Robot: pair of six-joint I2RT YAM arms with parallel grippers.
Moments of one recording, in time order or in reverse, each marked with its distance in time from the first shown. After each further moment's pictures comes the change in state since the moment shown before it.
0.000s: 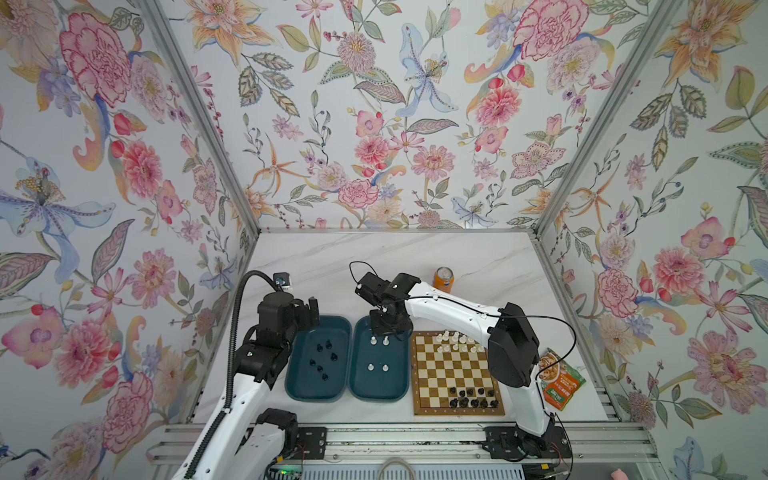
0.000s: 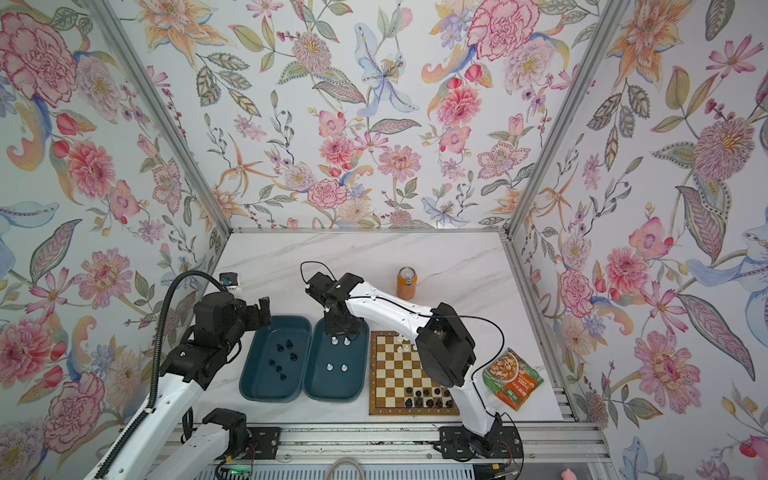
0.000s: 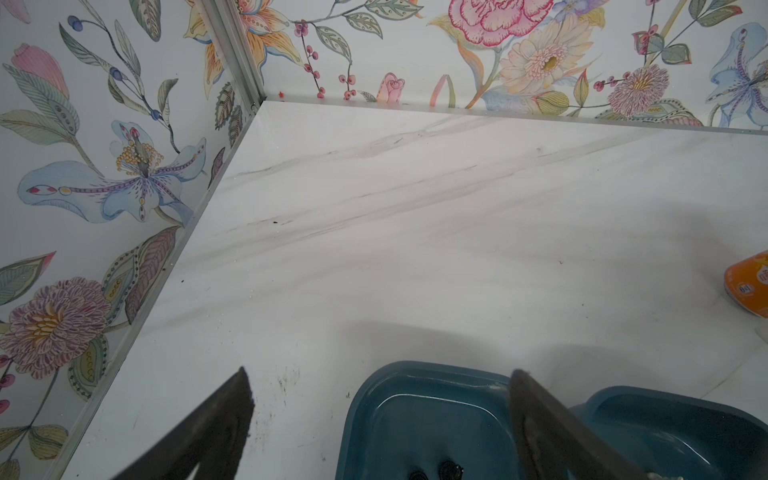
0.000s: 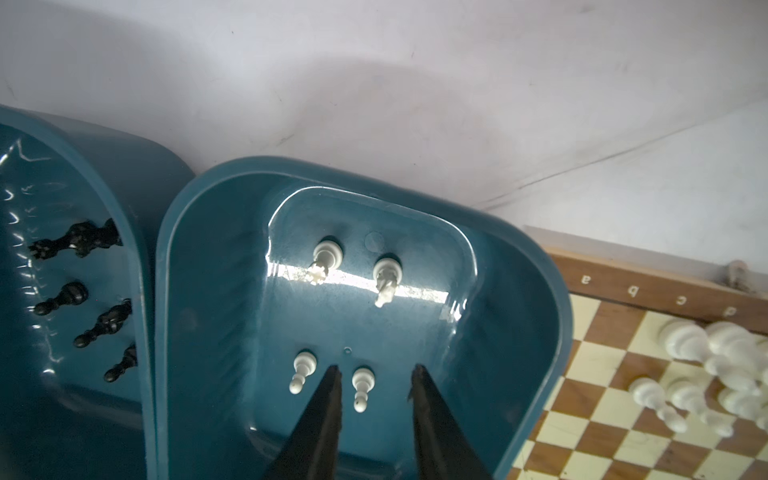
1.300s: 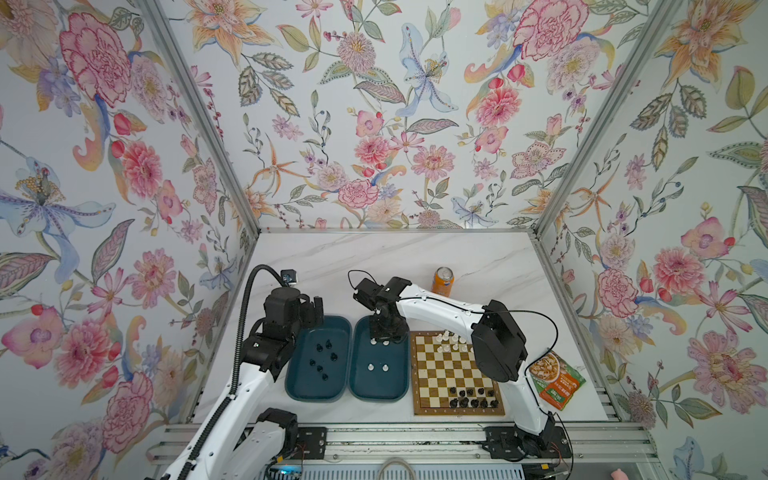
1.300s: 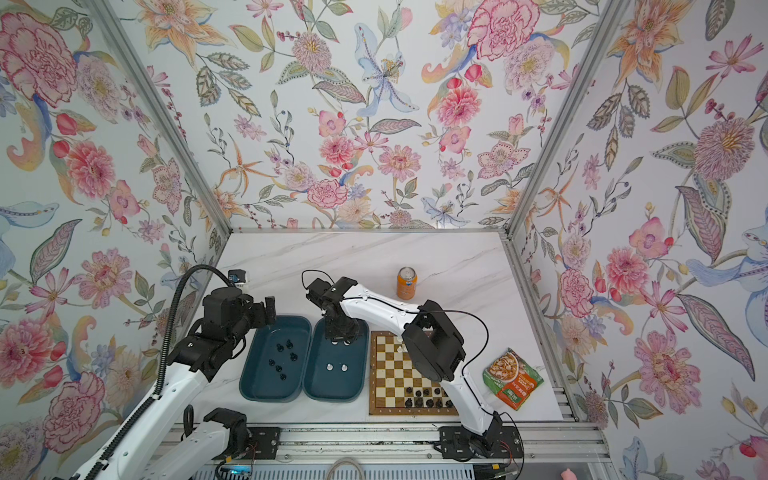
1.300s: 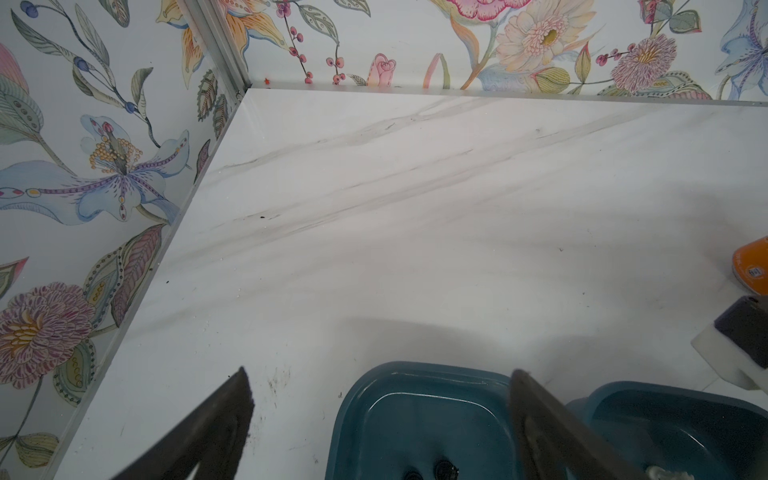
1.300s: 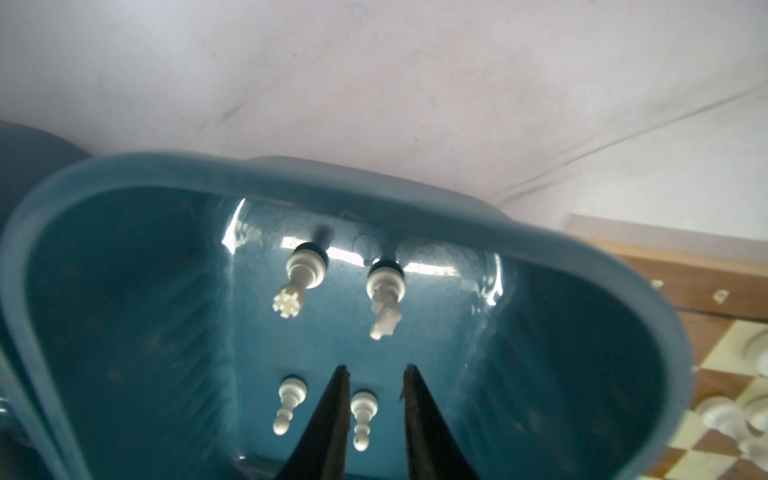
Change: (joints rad) left arm -0.029 0.077 0.022 0.009 -0.007 0.006; right arm -0.014 0.098 0.014 -0.014 -0.055 0.043
